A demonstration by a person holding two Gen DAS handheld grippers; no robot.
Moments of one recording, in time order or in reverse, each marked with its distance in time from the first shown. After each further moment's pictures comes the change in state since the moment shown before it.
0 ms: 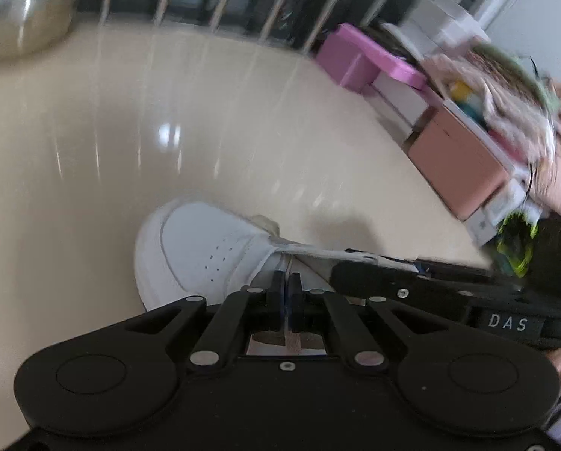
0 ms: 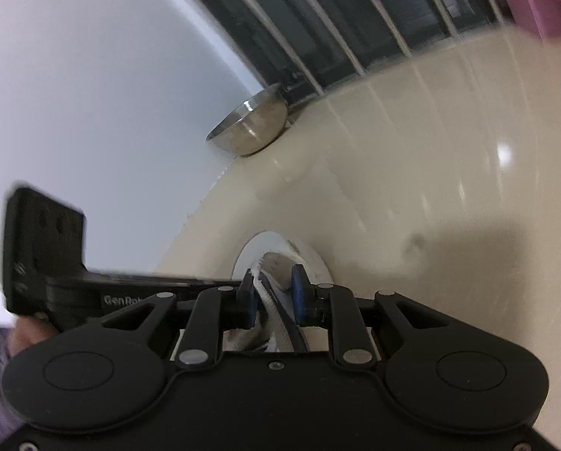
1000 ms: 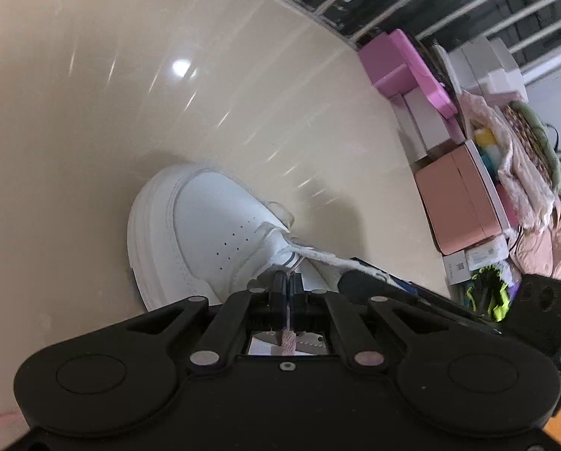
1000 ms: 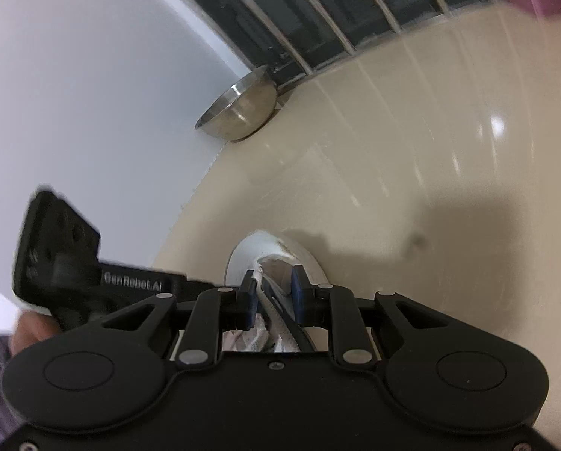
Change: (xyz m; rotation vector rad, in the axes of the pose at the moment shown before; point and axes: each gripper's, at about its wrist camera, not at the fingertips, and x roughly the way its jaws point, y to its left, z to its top) left arm 0.012 0.055 0.007 -0.419 0.132 -0.160; right arm 0.012 0.005 0.016 0.035 0.079 -0.027
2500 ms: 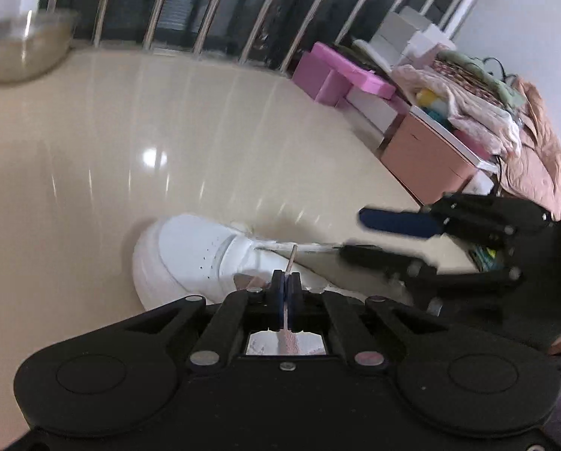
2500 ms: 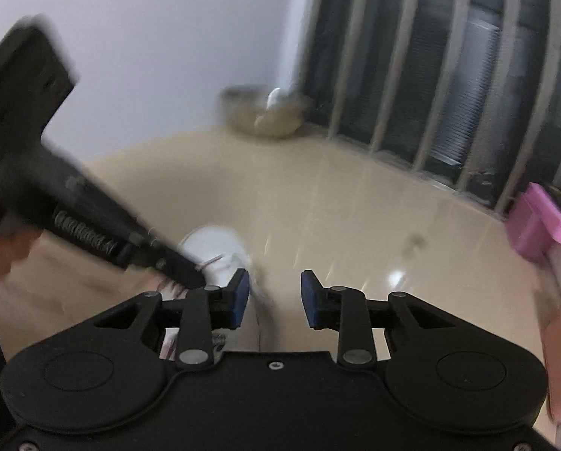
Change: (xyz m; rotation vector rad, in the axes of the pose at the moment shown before) left arm -0.042 -0.026 -0.035 0.293 -0.128 0.017; right arm -0.028 0.086 -0.022 -0.720 -0.031 -0.324
